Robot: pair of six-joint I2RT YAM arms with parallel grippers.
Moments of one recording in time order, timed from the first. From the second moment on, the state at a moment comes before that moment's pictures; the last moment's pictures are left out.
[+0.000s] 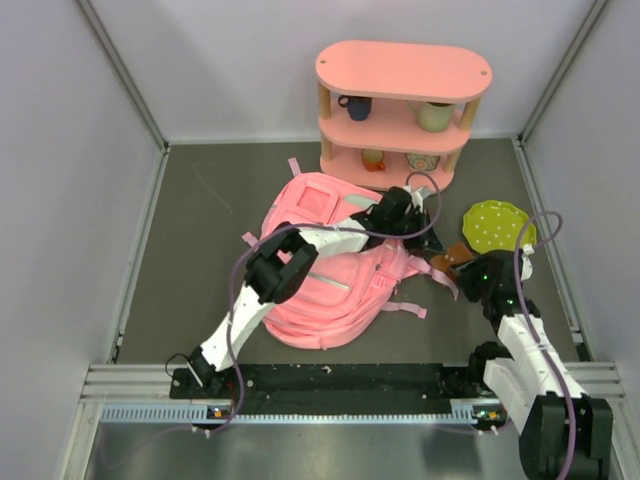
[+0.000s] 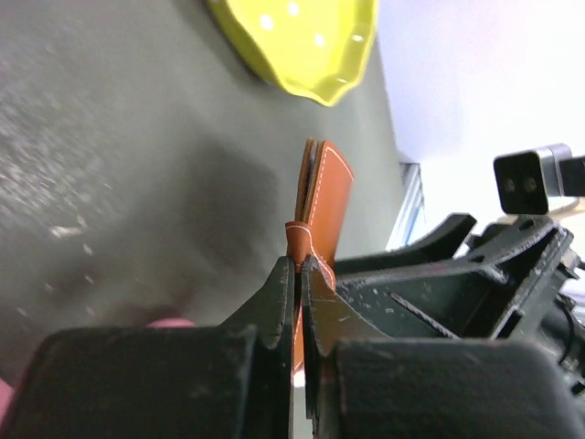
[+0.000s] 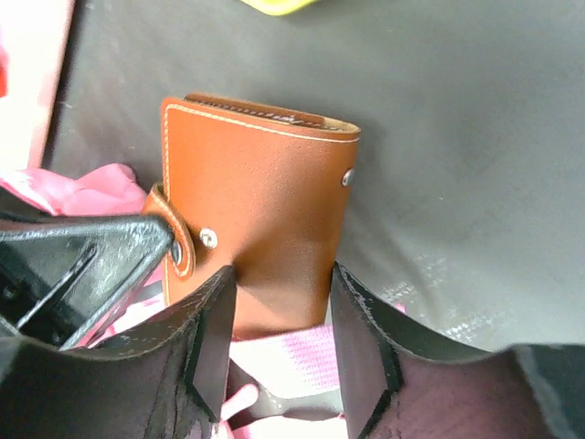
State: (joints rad) left arm -0.88 2.47 1.87 0.12 0.57 -0.95; right arm -0.06 0.84 0.28 -0.17 -0.02 1.02
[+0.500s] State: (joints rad) left arm -0.85 1.88 1.35 0.28 0.51 -0.99; right arm -0.06 0.55 0.45 -0.26 -0.15 0.95
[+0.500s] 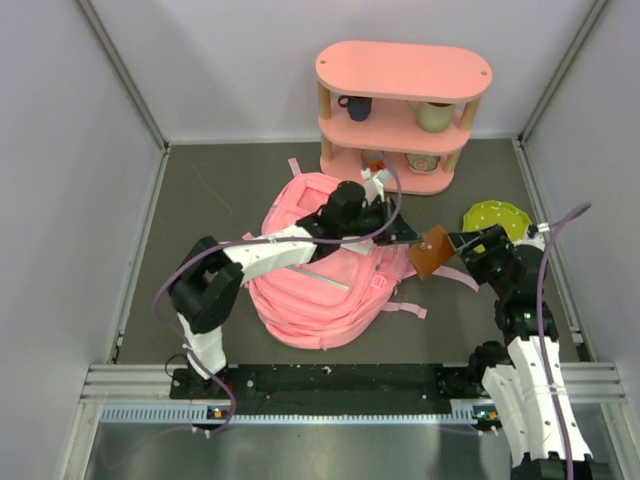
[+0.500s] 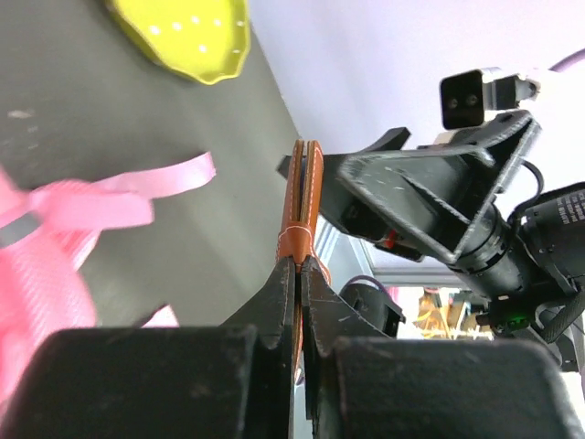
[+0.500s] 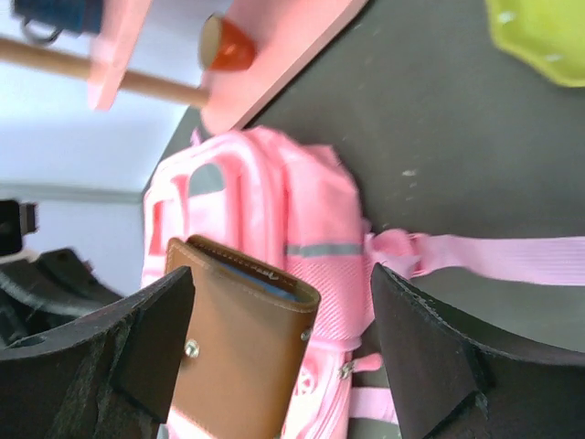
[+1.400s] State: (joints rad) left arm -0.75 1.69 0.99 0.69 0.49 -1.27; right arm 0.04 0.65 0.27 0.25 -0.66 1.15
